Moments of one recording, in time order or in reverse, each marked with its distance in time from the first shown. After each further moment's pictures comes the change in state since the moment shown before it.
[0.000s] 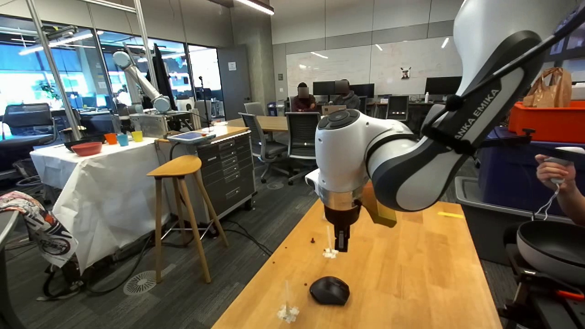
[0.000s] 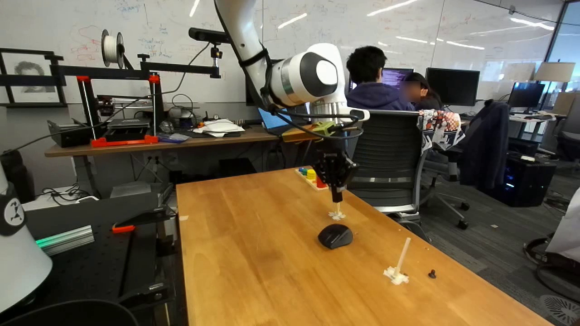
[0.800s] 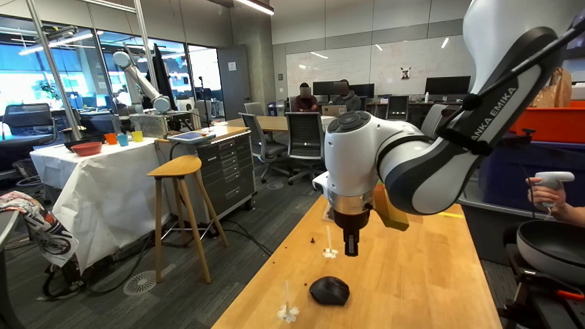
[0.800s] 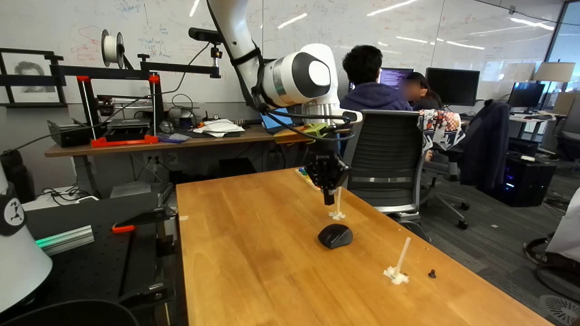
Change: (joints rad) arm 0.000 -0.029 0.005 -0.065 -0.015 0.018 0.000
